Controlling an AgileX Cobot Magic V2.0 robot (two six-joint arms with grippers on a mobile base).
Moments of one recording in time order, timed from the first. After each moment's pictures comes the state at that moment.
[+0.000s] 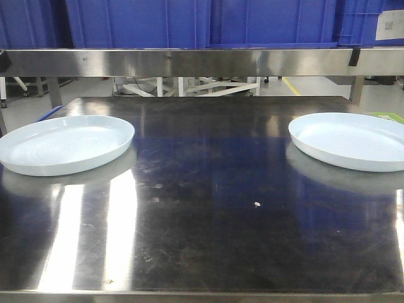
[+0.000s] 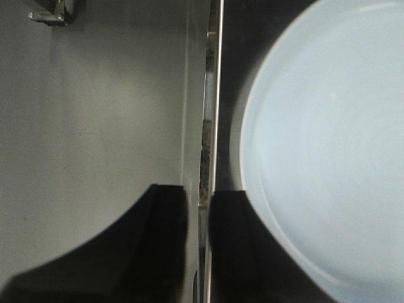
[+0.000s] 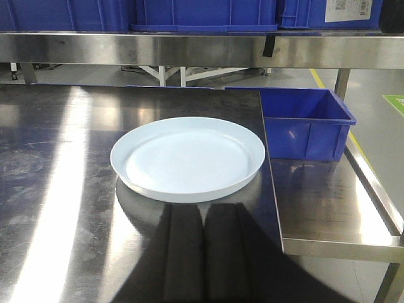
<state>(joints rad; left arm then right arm) -0.03 1.75 -1.34 -0.02 0.87 0.01 0.02 -0.01 0.03 0.14 0.13 -0.08</state>
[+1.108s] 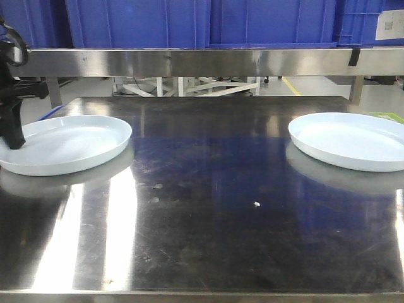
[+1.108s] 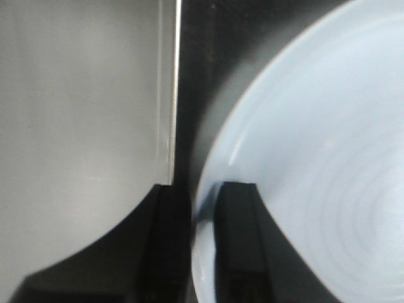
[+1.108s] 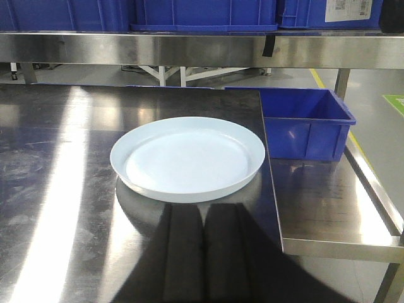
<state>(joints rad) -0.04 2.01 -1.57 -0.08 1.03 0.01 0.02 -0.01 0.03 0.14 0.13 -0.08</state>
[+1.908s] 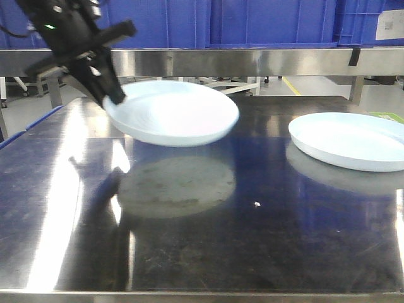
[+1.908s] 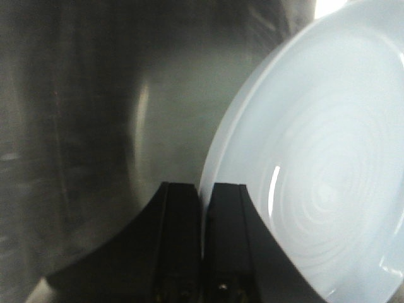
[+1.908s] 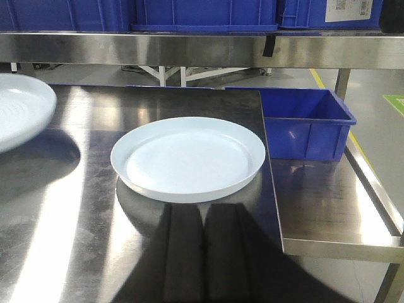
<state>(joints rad) -0.25 2.05 -1.78 -0.43 1.10 0.04 0.02 -0.01 0.03 0.14 0.13 -0.08</state>
